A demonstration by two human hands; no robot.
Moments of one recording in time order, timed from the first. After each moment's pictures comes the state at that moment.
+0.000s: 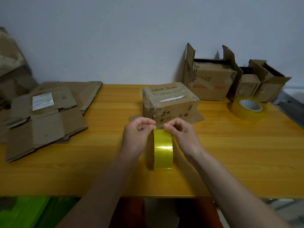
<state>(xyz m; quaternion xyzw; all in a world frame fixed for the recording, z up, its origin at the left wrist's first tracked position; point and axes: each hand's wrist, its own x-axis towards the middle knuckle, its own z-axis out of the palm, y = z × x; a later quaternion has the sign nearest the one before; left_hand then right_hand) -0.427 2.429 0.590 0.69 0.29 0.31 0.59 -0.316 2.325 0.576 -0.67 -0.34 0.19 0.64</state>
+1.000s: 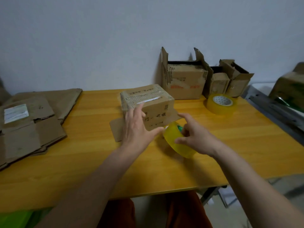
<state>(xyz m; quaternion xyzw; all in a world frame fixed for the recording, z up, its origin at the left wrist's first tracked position) -0.381 2.398 0.598 0.88 0.23 0.30 0.29 -0.279 2.235 0.614 -0.86 -0.35 0.16 0.33</state>
